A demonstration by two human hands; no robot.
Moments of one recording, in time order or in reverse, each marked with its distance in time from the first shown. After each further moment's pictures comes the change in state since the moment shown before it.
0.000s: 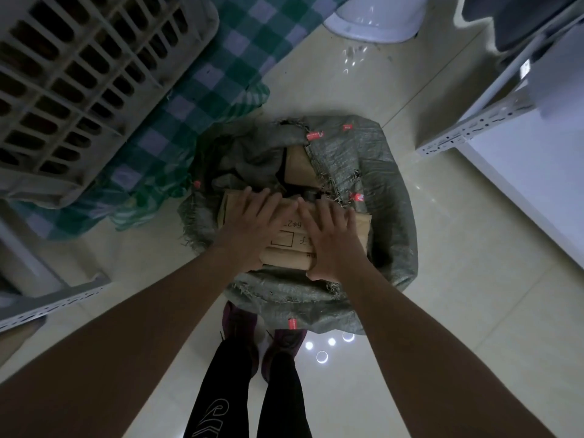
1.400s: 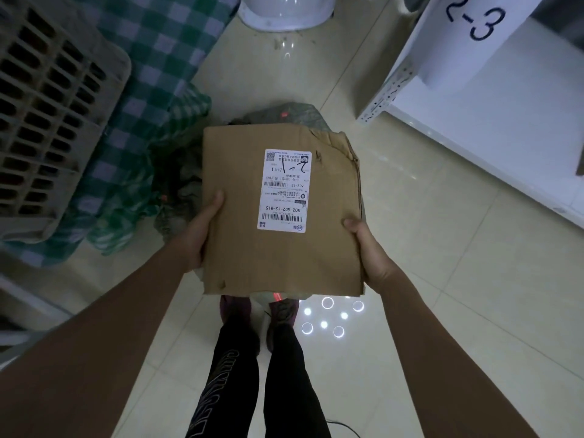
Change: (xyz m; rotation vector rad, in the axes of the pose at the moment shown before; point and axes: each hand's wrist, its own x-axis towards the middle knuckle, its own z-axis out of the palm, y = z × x) left_hand -0.028 0.018 -0.070 -2.003 -0.303 -0.702; right_hand -0.156 0.059 -0.006 2.056 0.112 0.558
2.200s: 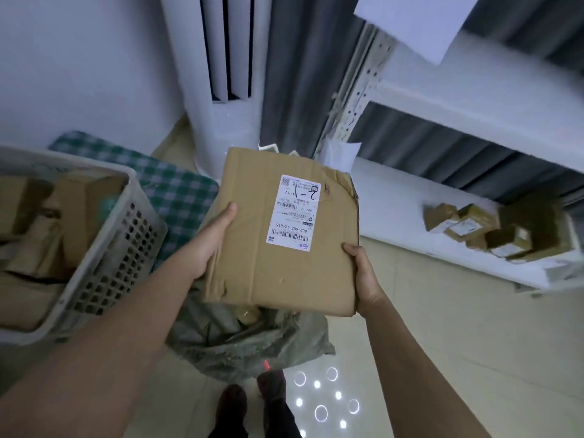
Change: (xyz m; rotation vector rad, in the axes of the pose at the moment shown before) left_hand -0.265 0.170 0.044 0.320 -0.247 0.337; right_hand -0.285 -0.129 0.064 0.361 0.176 -0.294
